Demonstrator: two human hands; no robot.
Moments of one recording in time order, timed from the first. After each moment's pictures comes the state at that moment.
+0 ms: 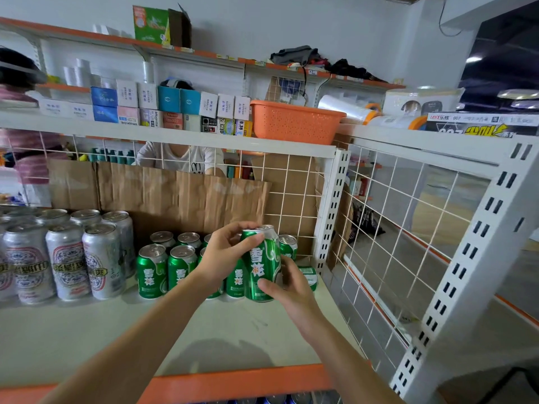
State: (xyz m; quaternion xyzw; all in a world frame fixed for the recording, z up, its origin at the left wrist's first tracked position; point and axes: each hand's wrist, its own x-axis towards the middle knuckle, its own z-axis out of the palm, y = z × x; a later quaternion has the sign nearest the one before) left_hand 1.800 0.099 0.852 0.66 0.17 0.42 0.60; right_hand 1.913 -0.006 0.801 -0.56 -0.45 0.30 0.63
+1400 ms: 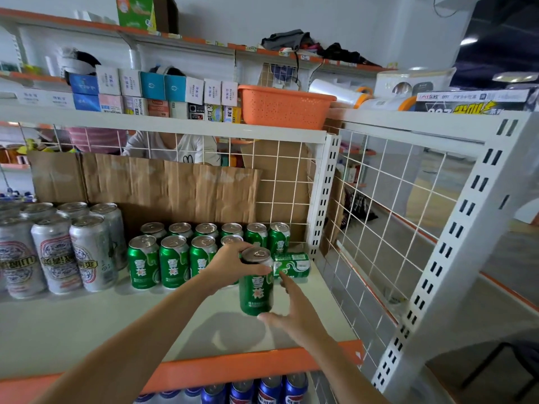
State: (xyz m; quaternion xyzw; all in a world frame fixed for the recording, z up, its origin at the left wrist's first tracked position) left_hand 1.824 0.107 0.813 0.82 0.27 0.24 0.44; right_hand 1.938 -0.029 0.740 -0.77 -0.48 0.18 0.38
